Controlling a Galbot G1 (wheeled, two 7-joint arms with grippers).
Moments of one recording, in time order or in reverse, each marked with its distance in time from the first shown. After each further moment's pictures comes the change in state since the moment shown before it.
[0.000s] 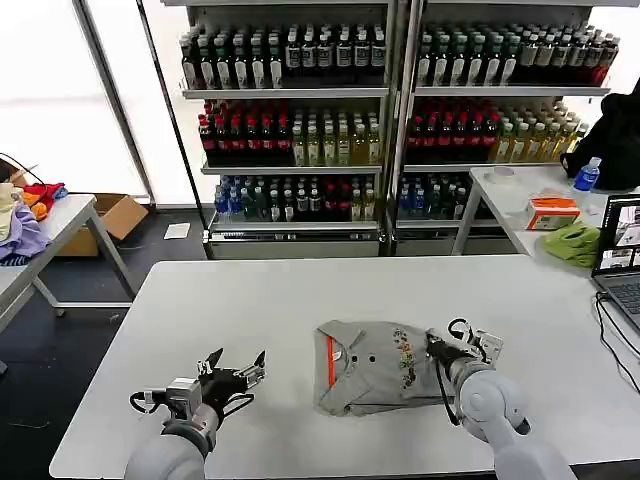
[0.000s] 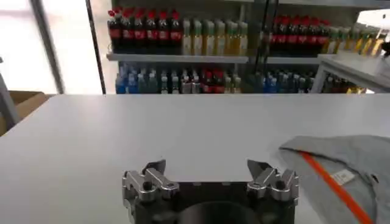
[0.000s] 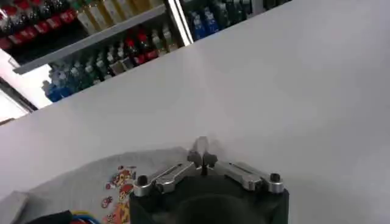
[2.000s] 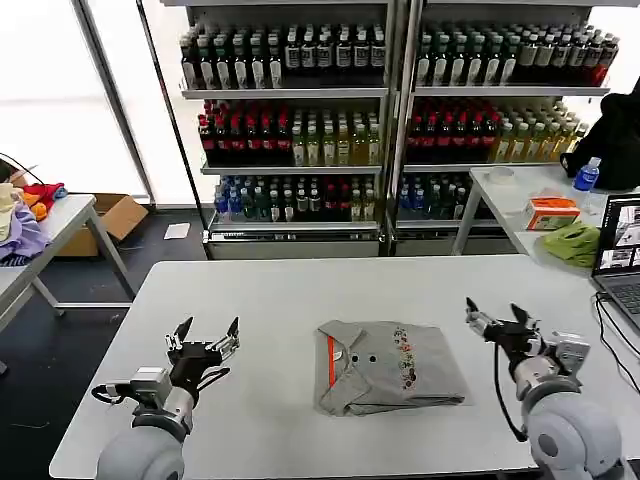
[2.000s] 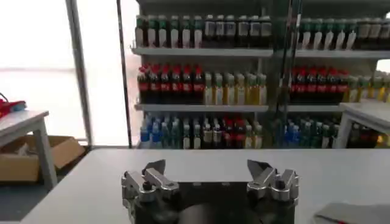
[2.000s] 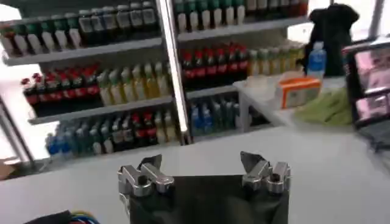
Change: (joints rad) left arm 0.007 -0.020 -0.114 -0.058 0.084 -0.101 0.023; right arm -0.243 -0.095 0.292 0.393 -0.248 0.002 -0.089
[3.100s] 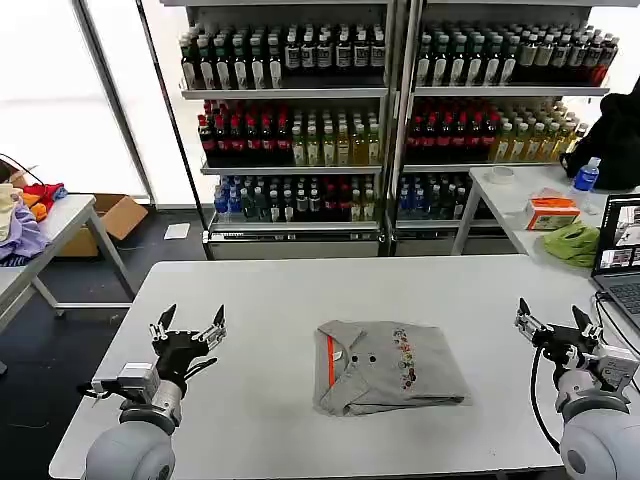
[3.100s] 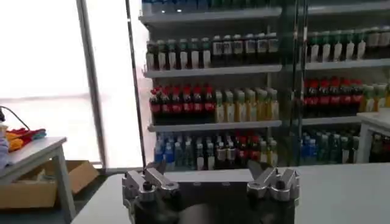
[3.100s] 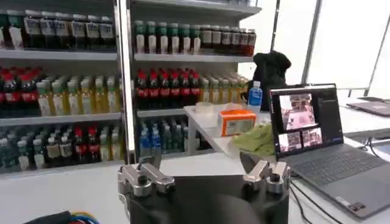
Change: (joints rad) left arm -0.006 0.015 -0.039 0.005 0.055 -0.040 0.016; right arm -0.104 0.027 0.150 0.046 -0.159 0.001 -0.009
